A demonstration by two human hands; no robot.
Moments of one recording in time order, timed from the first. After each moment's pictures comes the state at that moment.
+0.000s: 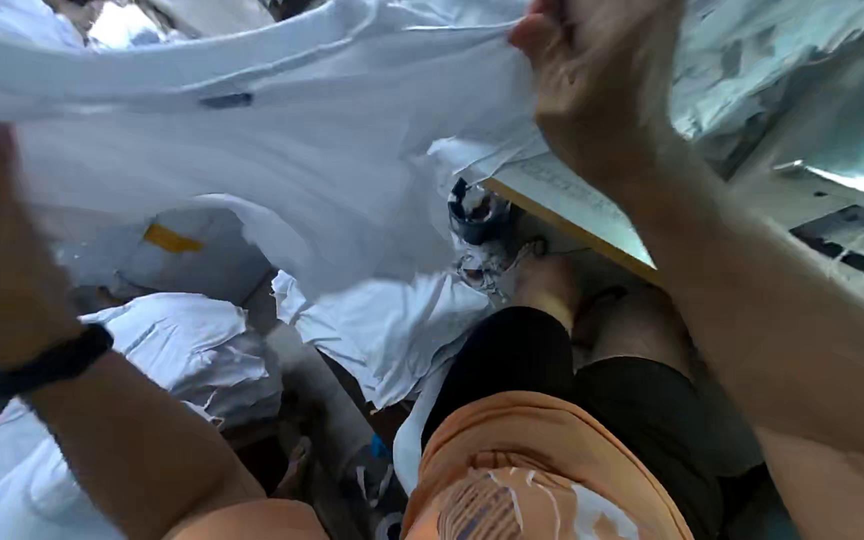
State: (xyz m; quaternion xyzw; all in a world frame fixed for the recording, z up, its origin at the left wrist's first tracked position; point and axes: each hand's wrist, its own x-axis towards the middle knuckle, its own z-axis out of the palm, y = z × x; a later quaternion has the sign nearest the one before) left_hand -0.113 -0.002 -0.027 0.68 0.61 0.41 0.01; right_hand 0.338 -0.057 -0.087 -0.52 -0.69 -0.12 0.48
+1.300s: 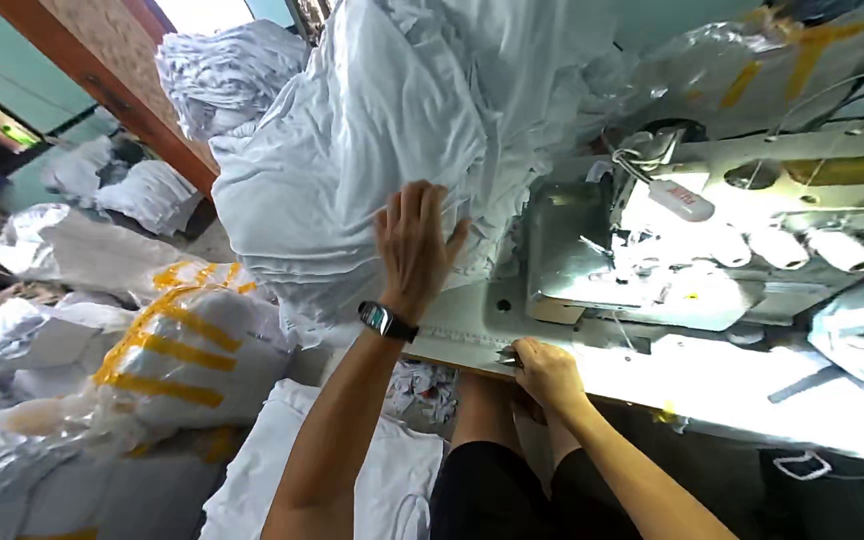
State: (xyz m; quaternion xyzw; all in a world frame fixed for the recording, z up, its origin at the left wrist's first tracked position) left_hand 0.389 0.013 -0.091 0.92 0.14 0.36 0.01; right_hand 0.446 -0.177 -0.316 -0.80 -0.48 -0.15 0.32
